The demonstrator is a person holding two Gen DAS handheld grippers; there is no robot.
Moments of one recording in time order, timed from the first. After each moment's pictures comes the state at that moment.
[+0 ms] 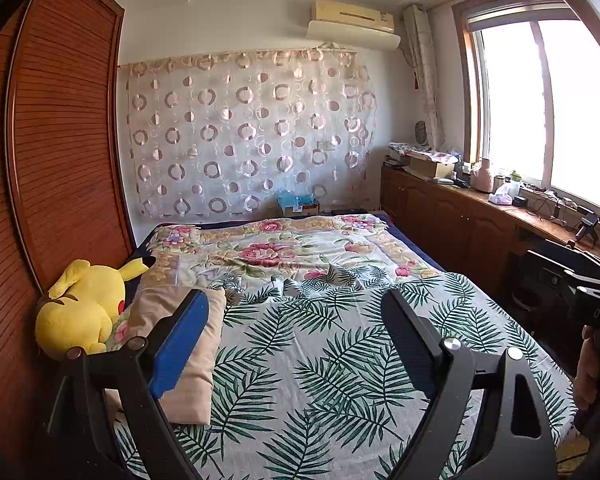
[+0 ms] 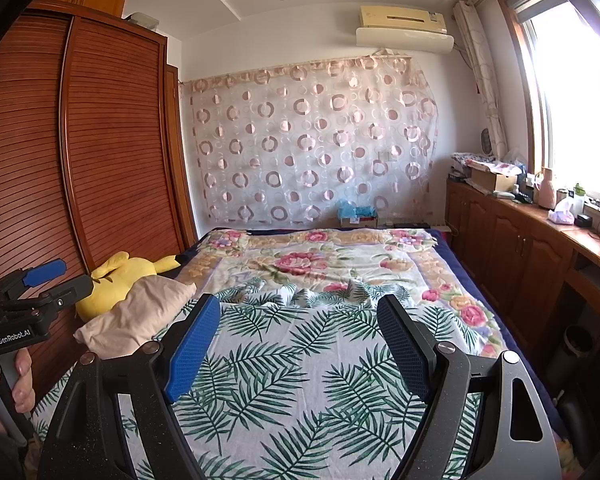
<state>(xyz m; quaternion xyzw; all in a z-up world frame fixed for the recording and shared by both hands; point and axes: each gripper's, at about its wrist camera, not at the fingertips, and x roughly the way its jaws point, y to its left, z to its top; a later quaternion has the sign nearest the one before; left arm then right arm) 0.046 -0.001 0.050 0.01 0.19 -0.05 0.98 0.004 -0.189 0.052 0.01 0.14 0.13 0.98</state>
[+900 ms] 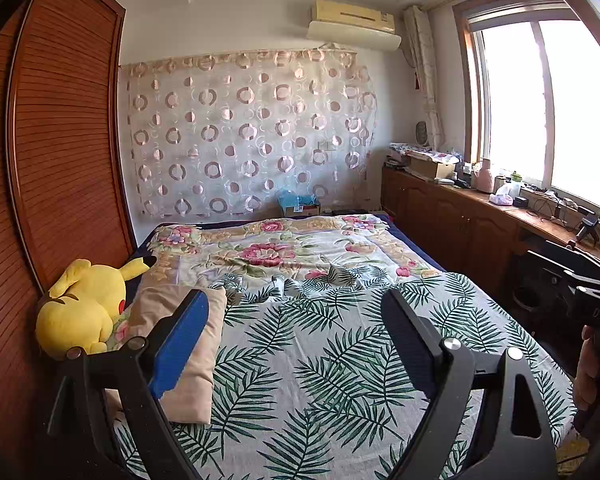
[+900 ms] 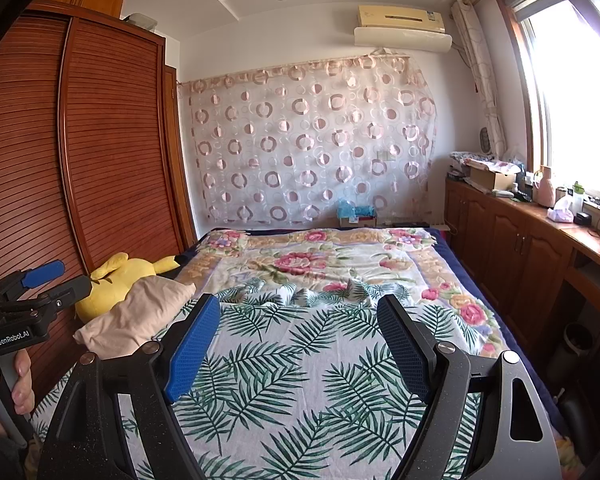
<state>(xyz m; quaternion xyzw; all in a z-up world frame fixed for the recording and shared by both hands) 0.045 -0.001 0.048 0.01 0.19 -0.05 0.98 0.003 -0.192 0.051 0.01 0.14 0.13 0.98</state>
